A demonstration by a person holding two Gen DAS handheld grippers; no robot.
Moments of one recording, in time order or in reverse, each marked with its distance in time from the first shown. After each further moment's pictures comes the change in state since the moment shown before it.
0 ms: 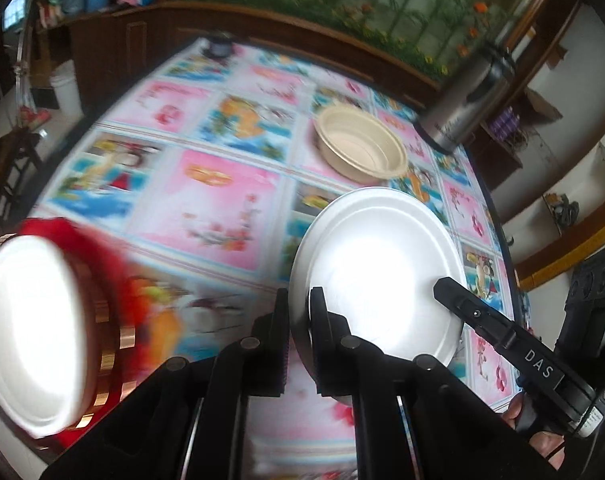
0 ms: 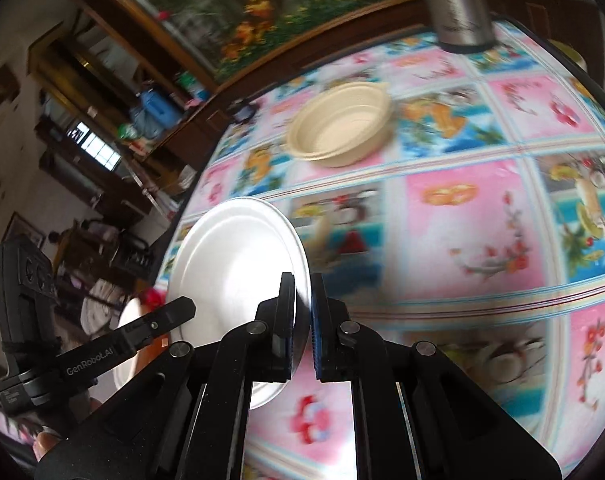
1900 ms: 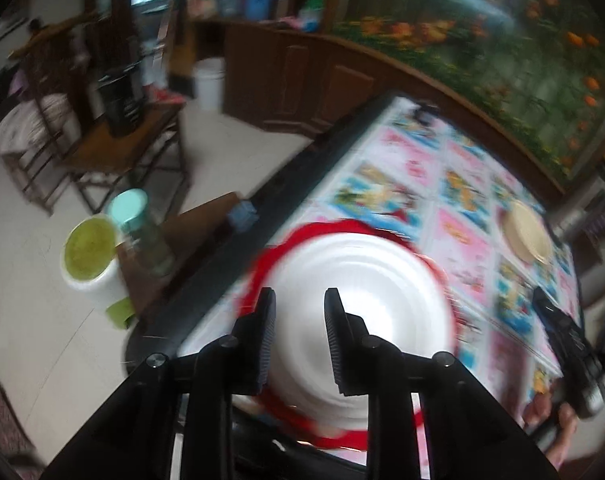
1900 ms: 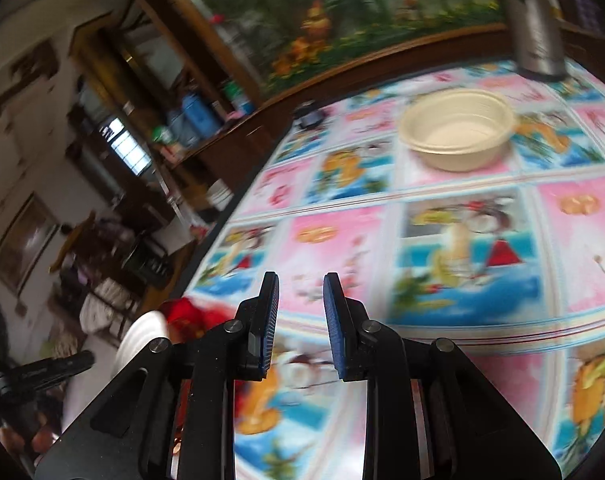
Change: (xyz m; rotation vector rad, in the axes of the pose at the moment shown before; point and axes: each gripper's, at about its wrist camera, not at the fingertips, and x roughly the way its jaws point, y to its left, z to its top) left arm -0.091 0.184 -0.035 -0.233 -0.156 0.296; right arm 0.081 0.074 -0.034 -0.087 -0.149 0.058
